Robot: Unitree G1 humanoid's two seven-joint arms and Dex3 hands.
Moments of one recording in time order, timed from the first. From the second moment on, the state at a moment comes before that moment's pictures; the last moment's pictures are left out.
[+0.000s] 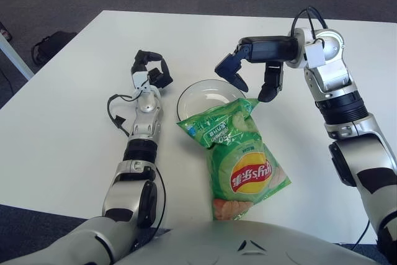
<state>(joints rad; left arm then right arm) -0.48 0.00 0.17 0.50 0.01 -0.15 0.34 -0.85 -0.42 0.26 0.18 0.23 -0.44 1.16</state>
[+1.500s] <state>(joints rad) -0.46 0.03 0.18 0.48 0.01 -0.14 0.30 -0.85 -0.37 0.27 0.15 0.17 -0.40 1.13</state>
